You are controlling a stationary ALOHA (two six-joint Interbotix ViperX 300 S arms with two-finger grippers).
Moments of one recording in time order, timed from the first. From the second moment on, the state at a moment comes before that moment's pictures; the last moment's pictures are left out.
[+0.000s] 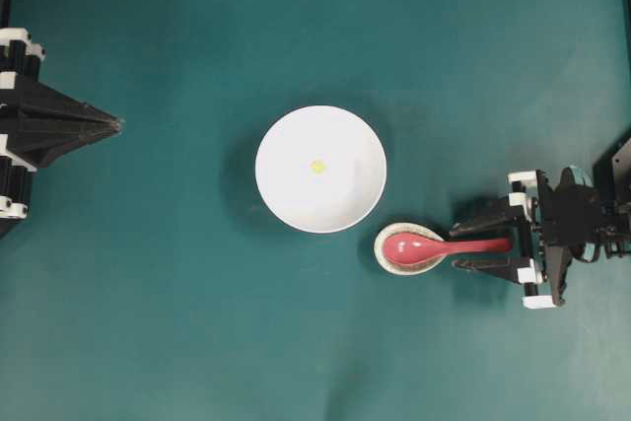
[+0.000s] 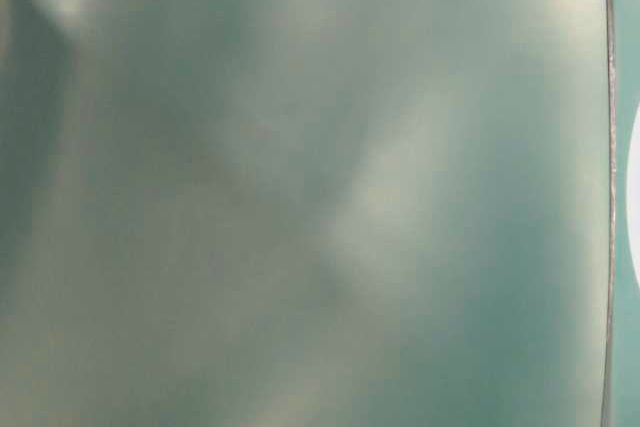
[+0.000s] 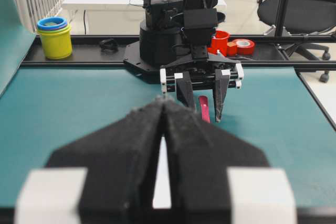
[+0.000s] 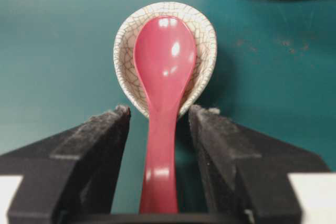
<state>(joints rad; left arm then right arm) 0.00 -0.96 1.18 0.01 -0.28 0.01 0.50 0.15 1.34 0.46 -1.16 0.07</state>
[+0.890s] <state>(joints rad) 0.00 -0.96 1.18 0.01 -0.27 0.01 0.50 0.15 1.34 0.46 -1.15 0.06</state>
